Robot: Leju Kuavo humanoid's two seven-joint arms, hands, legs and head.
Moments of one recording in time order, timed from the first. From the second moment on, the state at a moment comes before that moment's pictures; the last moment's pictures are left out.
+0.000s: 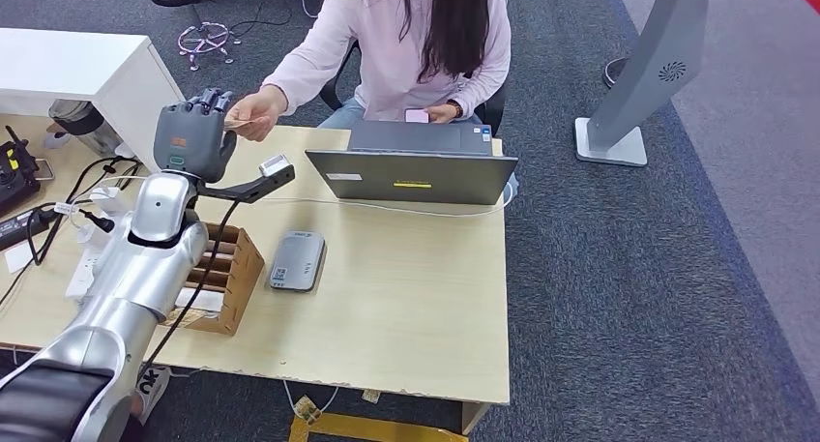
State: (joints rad) left arm -0.74 0.25 -0.17 -0.91 -1.44 0.48 0.02; right arm -0.09 -0.01 1.21 -0.13 -0.73 -0.12 0.10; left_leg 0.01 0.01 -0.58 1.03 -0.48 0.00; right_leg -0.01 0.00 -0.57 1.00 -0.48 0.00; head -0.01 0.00
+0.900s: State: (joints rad) left arm 0.14 0.23 -0.10 -1.77 -1.27 0.51 -0.13; right arm -0.07 0.00 1.19 -0.13 -0.88 -0.20 0.08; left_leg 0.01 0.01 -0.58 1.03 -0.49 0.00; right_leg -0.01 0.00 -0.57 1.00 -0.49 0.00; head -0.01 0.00
